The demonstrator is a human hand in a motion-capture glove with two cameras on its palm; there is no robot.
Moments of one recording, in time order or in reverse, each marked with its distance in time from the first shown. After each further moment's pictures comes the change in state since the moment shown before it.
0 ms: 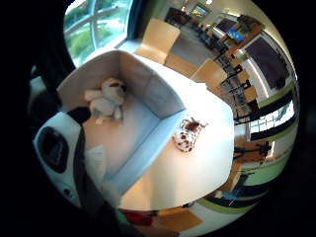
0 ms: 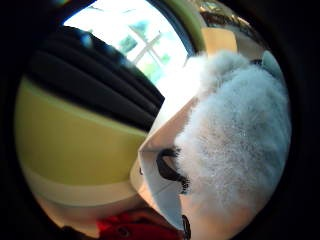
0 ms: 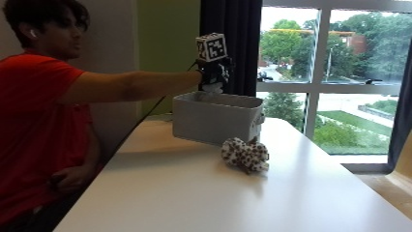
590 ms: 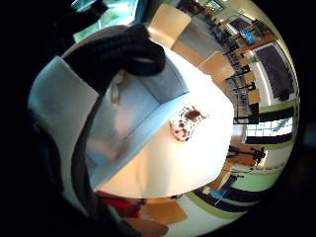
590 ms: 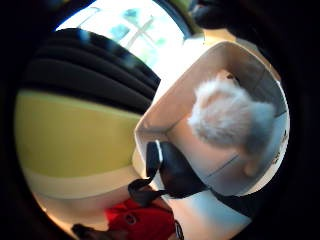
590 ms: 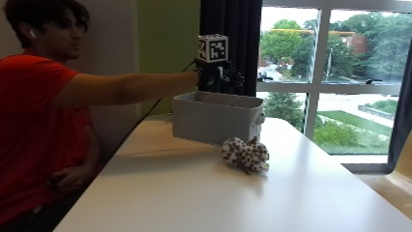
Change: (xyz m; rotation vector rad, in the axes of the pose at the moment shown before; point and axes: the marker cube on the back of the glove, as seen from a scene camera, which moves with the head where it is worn) arm 0.019 0.020 0.001 -0.168 -0.041 -0.019
